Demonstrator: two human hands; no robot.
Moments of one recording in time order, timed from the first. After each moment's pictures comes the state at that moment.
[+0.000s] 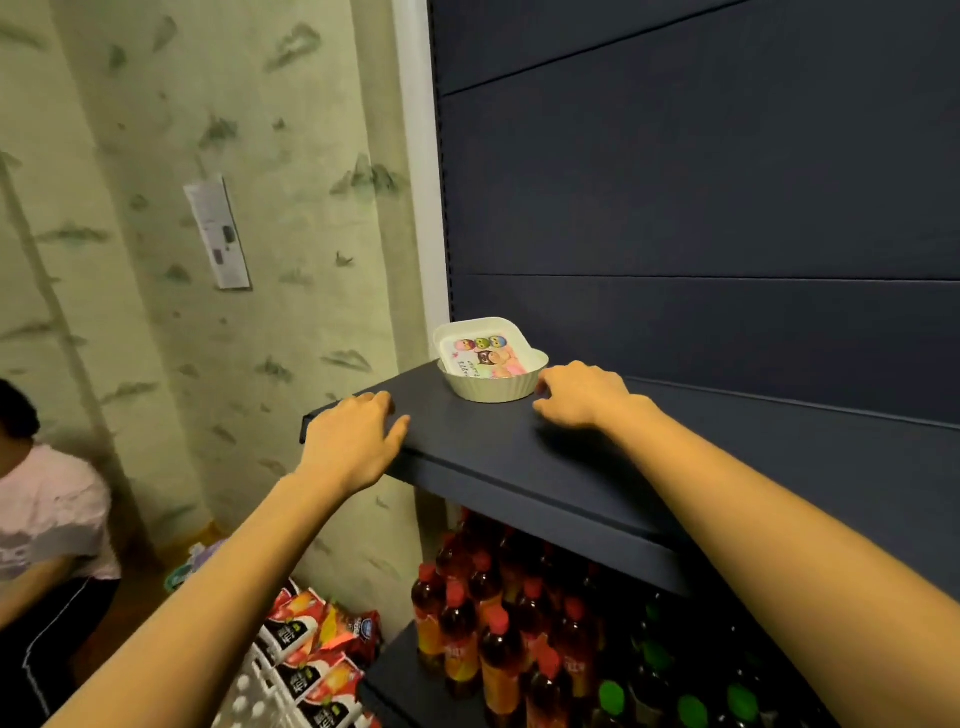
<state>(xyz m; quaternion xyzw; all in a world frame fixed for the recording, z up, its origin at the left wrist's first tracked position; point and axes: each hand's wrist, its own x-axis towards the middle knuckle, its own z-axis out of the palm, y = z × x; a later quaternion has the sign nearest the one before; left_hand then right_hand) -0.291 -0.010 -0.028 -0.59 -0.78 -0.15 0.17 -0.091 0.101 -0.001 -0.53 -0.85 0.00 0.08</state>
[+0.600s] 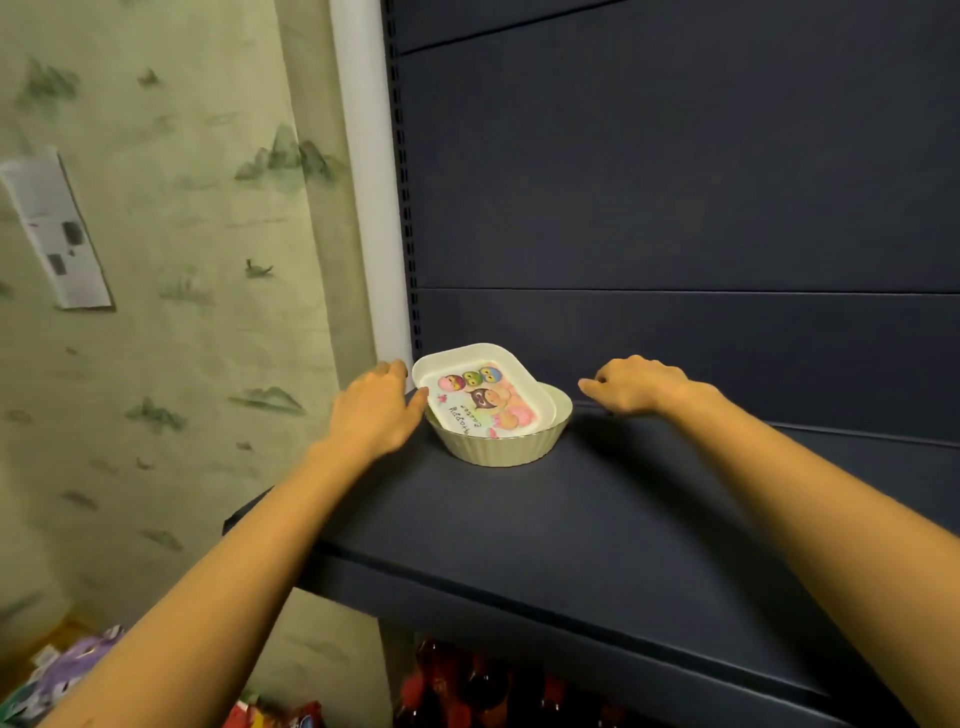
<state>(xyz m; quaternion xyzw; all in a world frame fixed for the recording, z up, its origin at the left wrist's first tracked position) -0.368 0.180 -0.011 -0.65 -0.72 -0.21 0.11 -0.121 0.220 0.013 -0.68 -0.73 0.04 0.07</state>
